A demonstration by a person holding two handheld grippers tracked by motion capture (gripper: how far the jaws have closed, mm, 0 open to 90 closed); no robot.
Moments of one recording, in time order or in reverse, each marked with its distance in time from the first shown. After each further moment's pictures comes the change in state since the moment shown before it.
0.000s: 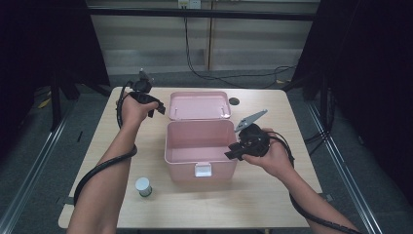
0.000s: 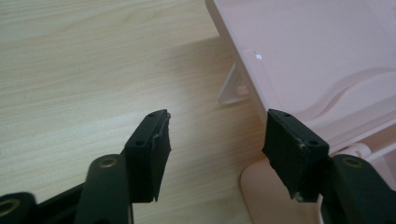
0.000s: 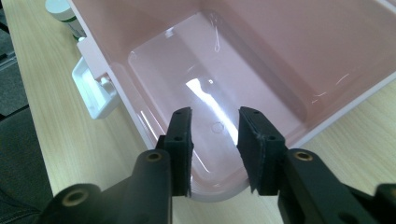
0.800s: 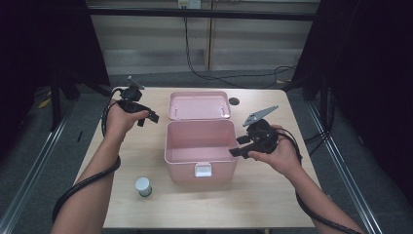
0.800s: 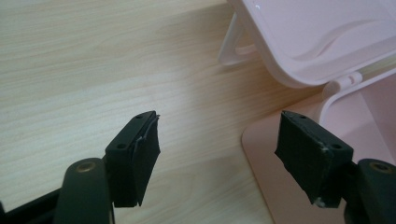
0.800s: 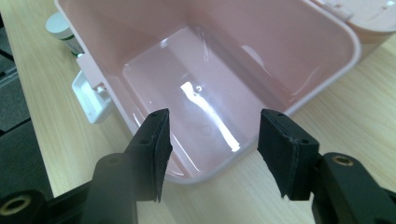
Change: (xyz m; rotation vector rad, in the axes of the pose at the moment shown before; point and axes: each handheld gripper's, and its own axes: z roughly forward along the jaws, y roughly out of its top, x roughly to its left) left arm 0.014 -0.034 -0.023 0.016 -0.038 0.036; right arm -0.011 -0.004 -0.020 -0.055 -0.022 0.038
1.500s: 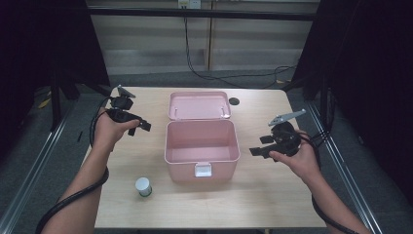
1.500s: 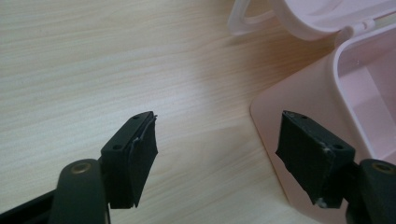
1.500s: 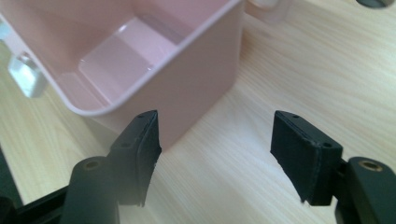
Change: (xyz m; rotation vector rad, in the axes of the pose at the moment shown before) left arm 0.010 -0.031 -0.012 -0.003 -0.004 0.006; right arm -0.038 -0.051 -0.021 -0.031 -0.085 0.163
